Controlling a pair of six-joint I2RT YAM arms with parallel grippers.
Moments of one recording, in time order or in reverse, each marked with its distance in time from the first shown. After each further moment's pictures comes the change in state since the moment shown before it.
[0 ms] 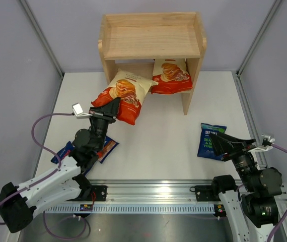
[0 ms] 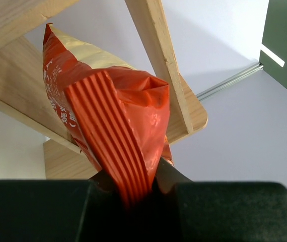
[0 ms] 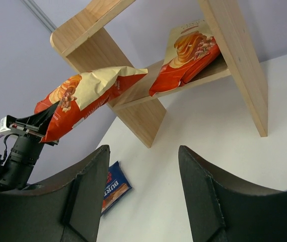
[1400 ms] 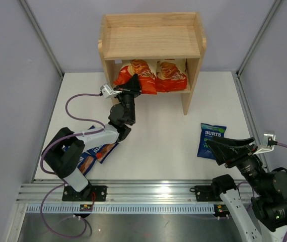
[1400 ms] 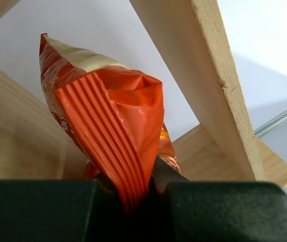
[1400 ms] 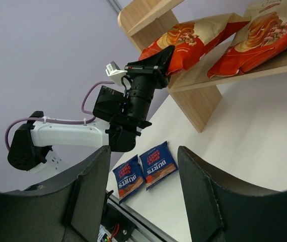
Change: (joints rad) left arm 0.015 0.797 0.395 0.554 -0.201 0.289; right arm 0.141 0.077 0.133 -0.001 -0.104 0.080
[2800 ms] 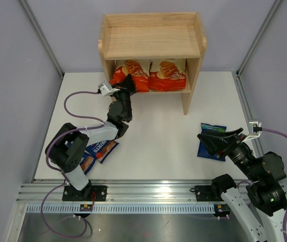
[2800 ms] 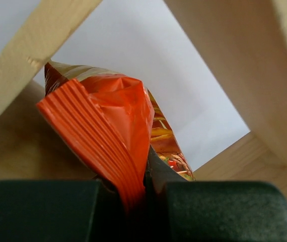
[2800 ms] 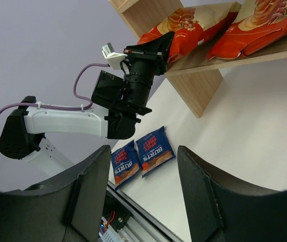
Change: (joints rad) left arm 0.090 0.058 -0.002 0.017 0.011 0.111; right arm 0.080 0.110 -0.052 0.069 0.002 -0.042
